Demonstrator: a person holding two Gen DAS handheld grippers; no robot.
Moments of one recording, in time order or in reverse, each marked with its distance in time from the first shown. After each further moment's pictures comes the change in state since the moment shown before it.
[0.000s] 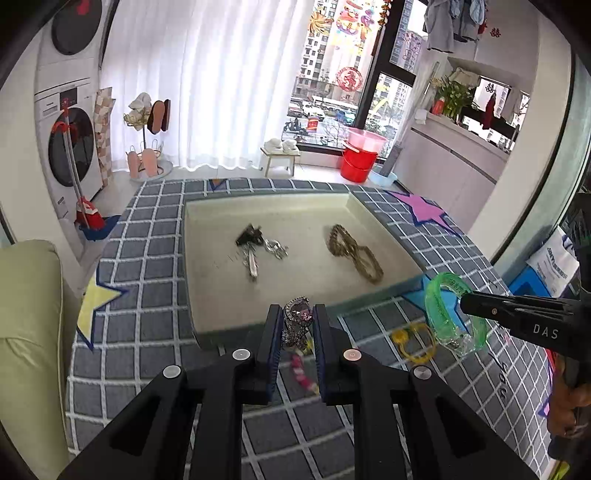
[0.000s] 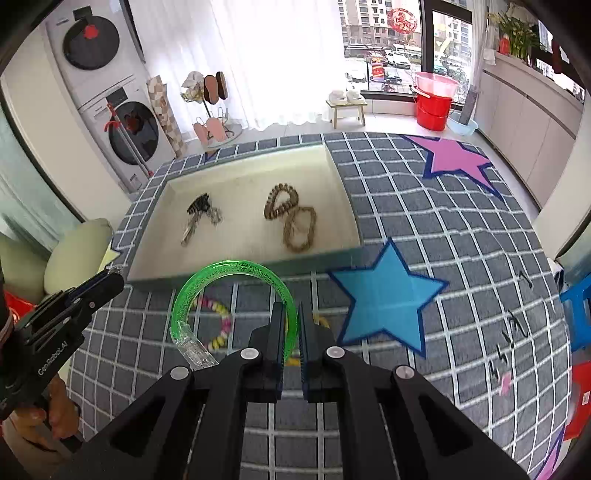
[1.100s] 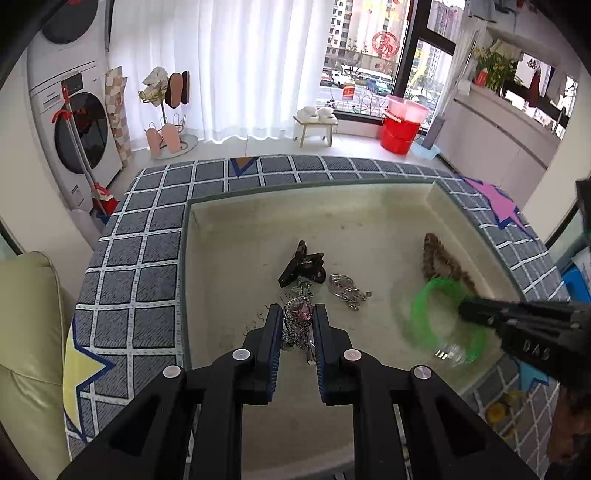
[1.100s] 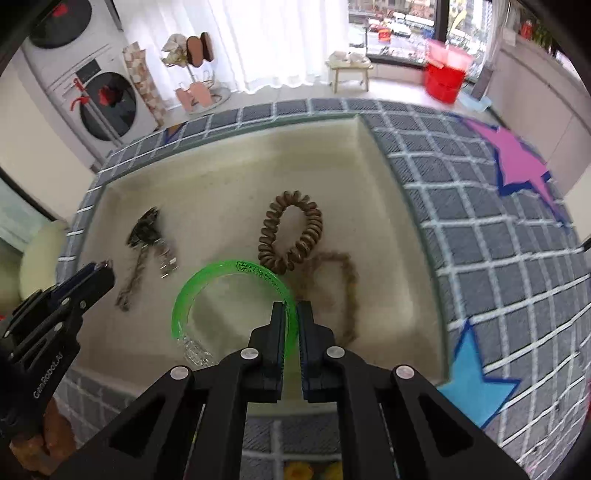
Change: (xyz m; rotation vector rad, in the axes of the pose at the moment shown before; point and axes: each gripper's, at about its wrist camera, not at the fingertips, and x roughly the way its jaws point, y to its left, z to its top) left arm 0.125 0.033 0.047 -0.005 0.144 0.150; right arm 0.140 0.011 0.076 -0.010 0.149 -0.077
